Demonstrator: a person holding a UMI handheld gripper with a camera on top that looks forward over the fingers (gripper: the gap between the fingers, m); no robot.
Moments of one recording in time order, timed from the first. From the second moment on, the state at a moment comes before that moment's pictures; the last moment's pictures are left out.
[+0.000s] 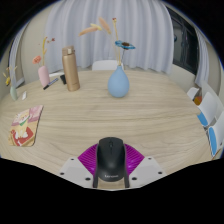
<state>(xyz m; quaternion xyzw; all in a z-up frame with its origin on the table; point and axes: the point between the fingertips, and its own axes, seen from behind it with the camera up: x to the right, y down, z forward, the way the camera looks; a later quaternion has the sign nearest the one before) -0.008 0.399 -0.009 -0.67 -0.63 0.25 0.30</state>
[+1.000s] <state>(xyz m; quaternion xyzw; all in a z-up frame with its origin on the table) -0.083 0.012 -0.007 -0.65 -0.64 0.29 0.29</state>
